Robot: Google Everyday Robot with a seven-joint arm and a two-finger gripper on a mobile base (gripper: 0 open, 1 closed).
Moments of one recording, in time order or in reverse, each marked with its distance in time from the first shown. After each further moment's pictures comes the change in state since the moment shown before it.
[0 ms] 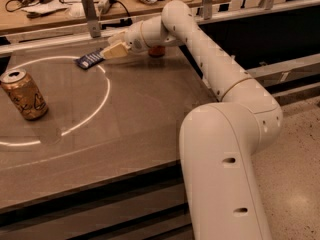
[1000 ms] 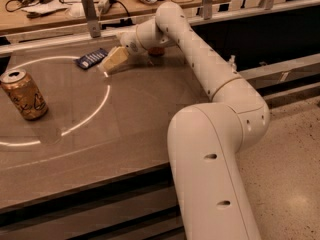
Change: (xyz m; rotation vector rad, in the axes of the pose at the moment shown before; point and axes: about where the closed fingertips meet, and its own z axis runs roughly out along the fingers) arm 0.016 0.001 0.021 -0.039 0.059 0.026
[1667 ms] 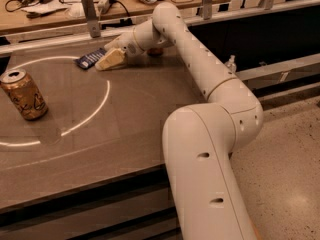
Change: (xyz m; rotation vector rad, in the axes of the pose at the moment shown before) arm 0.006 0.006 0.010 -0.038 0.023 0.002
